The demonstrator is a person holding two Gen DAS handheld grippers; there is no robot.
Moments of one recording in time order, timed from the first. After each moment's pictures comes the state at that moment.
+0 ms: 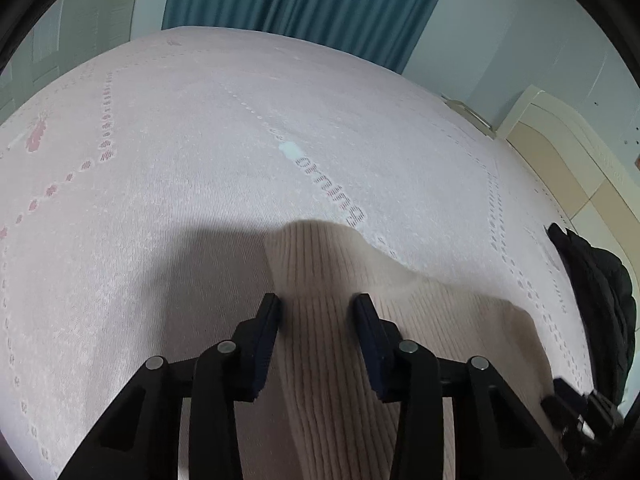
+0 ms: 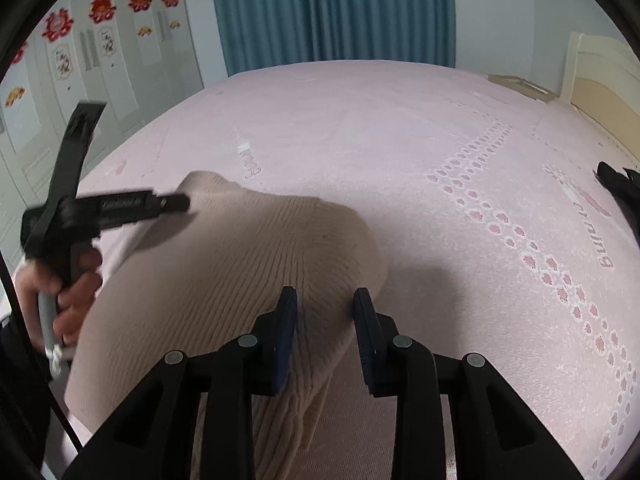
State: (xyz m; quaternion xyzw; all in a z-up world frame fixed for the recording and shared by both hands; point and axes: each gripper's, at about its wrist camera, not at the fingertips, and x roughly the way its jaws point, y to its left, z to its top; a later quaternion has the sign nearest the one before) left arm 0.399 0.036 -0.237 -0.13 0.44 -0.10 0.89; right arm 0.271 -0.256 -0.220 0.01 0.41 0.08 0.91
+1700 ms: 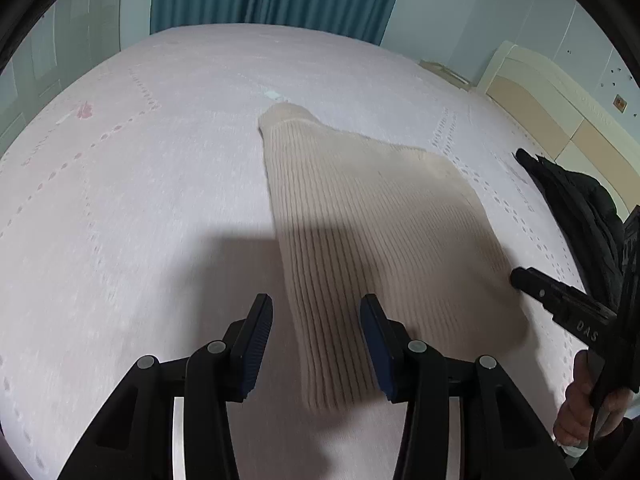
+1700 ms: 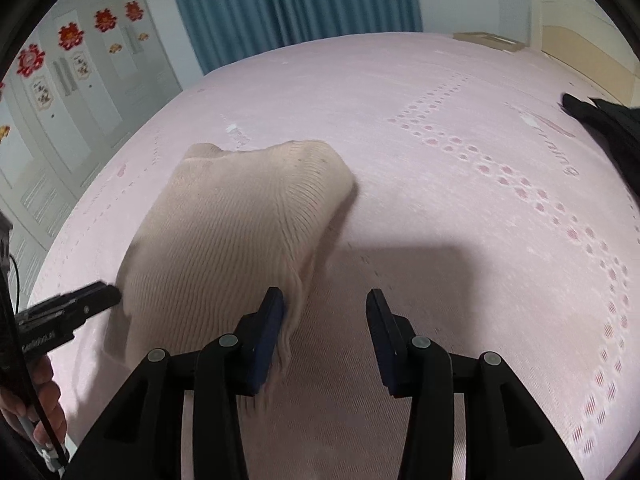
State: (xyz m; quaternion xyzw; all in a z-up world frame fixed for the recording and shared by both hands) left arm 0.208 0.024 -0.201 -0.07 0.47 -0.11 0.87; right arm 0.186 -0.288 -0.206 0.09 0.45 0.04 0.89
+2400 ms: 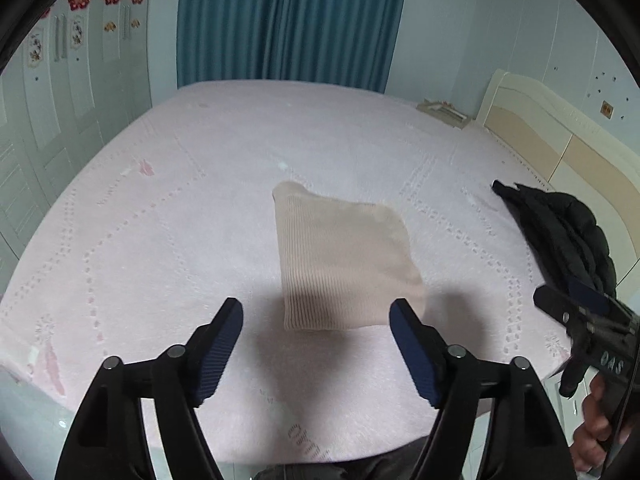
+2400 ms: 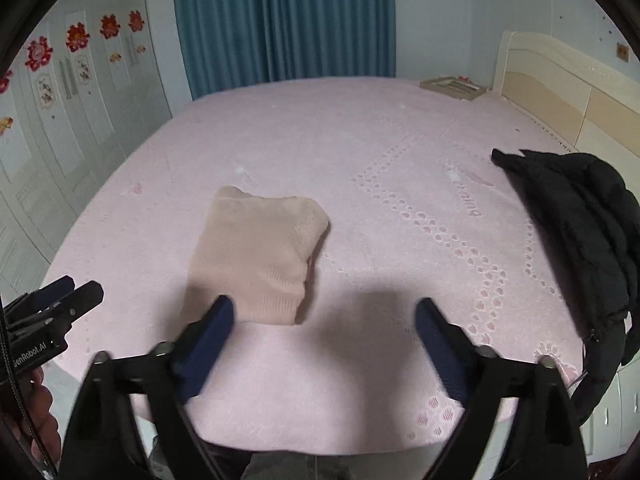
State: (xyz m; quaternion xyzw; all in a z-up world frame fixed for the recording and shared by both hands) left arm 0.077 0.008 -0.045 -0.04 0.39 -0.06 0.92; right arm 0.048 -0.274 -0.038 0.04 0.39 0.00 0.92
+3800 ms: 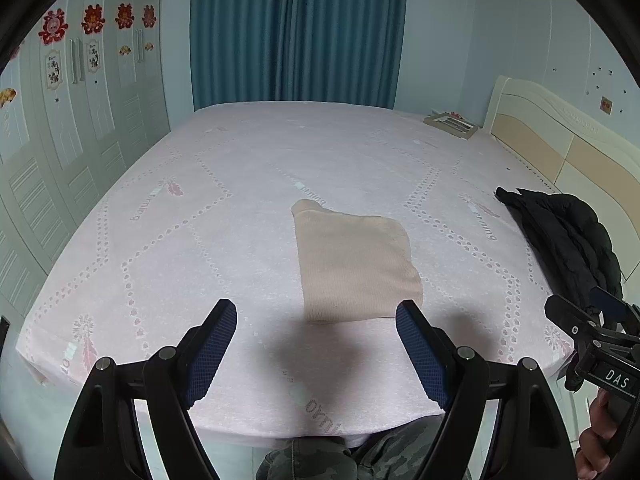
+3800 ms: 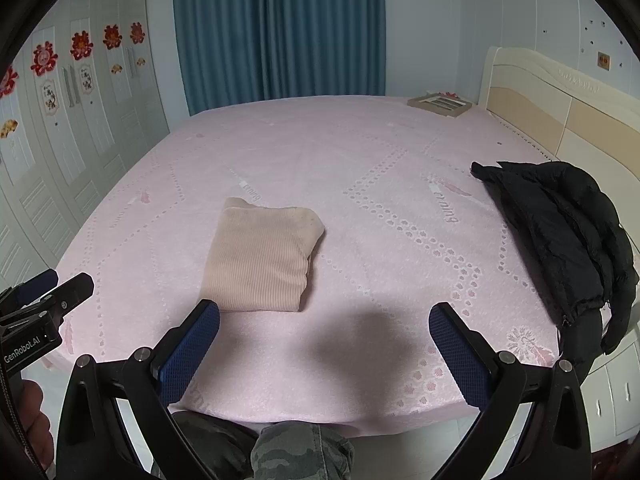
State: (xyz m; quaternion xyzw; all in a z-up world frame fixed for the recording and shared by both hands) left arm 0.025 0.006 -0.008 -0.02 0.37 -0.03 0.93; right arm -0.004 -0.261 -0.005 0.04 0.38 -0.03 0.92
